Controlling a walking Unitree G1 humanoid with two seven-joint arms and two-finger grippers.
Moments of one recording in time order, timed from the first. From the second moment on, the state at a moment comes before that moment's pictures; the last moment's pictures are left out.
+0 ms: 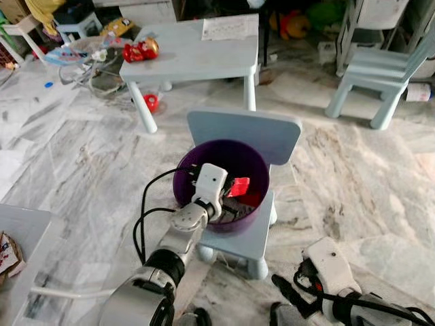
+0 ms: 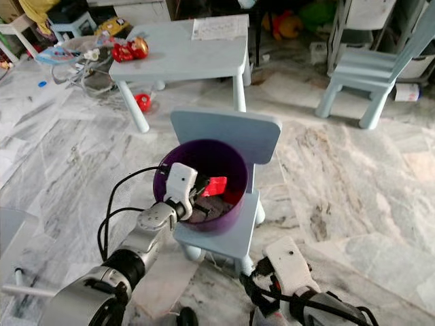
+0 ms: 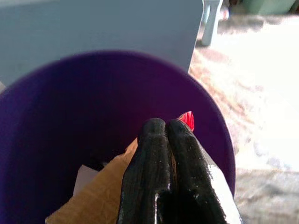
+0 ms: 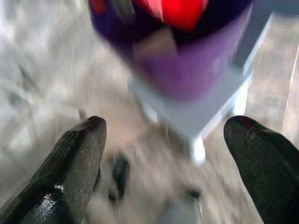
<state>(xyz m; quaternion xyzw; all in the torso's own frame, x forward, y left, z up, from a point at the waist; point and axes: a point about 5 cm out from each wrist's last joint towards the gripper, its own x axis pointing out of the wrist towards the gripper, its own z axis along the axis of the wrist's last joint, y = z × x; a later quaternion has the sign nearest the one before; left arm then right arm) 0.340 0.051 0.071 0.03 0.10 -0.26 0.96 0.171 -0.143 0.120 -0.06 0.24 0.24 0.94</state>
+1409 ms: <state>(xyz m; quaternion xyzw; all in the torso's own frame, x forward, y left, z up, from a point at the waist) 0.371 0.112 0.139 0.07 -0.11 -0.11 0.98 0.235 -0.120 0.148 -0.09 0.11 0.24 0.96</state>
